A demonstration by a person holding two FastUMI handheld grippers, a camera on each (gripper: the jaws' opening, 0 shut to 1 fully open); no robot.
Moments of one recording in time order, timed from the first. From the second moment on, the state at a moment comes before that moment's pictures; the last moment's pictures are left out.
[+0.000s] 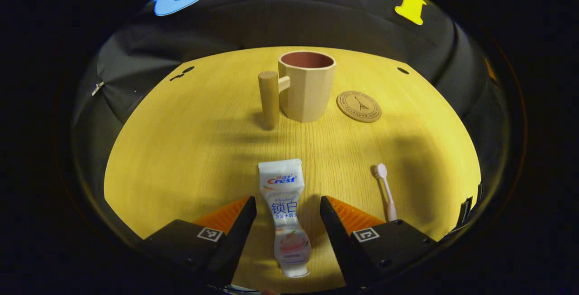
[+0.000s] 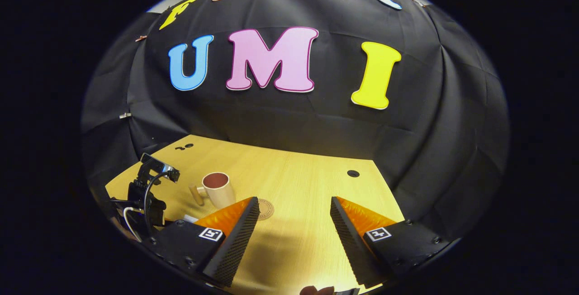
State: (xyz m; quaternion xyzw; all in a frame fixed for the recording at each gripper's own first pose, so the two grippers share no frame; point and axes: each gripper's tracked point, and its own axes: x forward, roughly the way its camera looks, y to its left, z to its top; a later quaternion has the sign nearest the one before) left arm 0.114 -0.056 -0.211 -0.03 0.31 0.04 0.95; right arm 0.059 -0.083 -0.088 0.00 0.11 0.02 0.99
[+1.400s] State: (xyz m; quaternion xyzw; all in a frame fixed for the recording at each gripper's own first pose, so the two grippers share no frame) left arm 0.073 -0.030 -0.170 -0.04 0.31 -0.09 0.95; right arm 0.003 0.018 -0.221 0.03 0.35 0.07 0.93
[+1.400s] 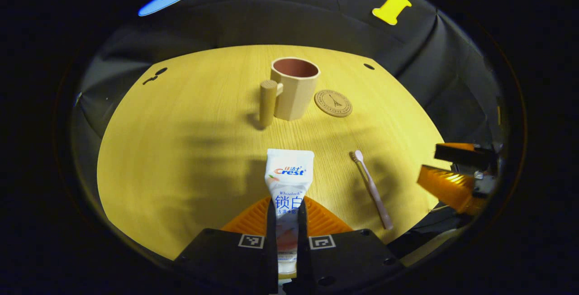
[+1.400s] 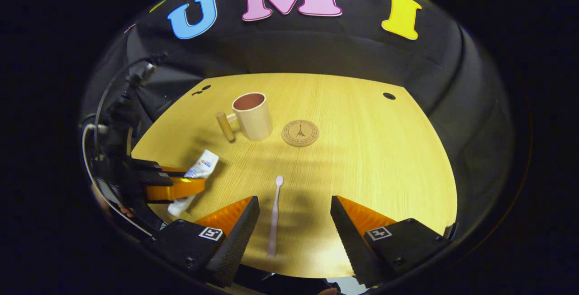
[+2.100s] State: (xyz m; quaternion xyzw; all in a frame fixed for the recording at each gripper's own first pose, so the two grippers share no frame) left arm 0.017 0.039 -0.140 -0.06 0.27 -0.09 0.96; right arm 0.012 0.050 -0.303 0.01 0.45 0.06 0.89
